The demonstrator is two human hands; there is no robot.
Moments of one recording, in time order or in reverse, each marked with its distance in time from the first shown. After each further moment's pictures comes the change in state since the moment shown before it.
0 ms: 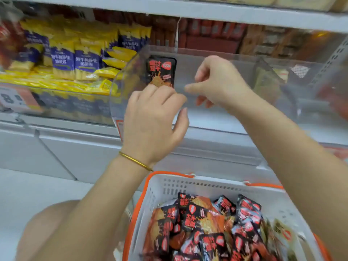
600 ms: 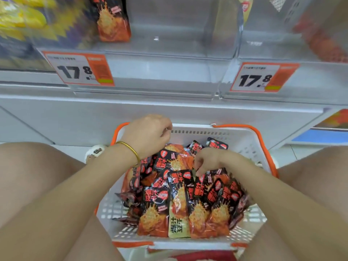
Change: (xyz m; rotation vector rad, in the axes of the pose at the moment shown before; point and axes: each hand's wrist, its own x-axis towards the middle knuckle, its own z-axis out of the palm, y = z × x) left_hand -0.109 0.085 0.062 -0.235 -0.833 -0.056; right_hand -0.183 0.256 0.052 -0.457 -1.062 0.345
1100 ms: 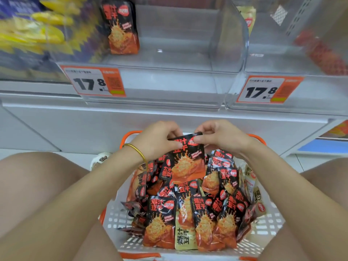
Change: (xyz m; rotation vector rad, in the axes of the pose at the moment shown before) left_hand 0.003 0.007 -0.018 -0.485 -0.194 -0.159; right_hand -0.067 -0.041 -0.057 0.920 0.397 -0.294
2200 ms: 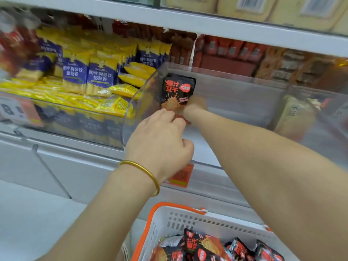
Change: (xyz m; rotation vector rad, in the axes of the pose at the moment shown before) left_hand 0.029 -0.026 -0.164 0.593 0.619 -0.022; right_hand 0.283 -0.209 0.052 -0.539 0.519 -0.047
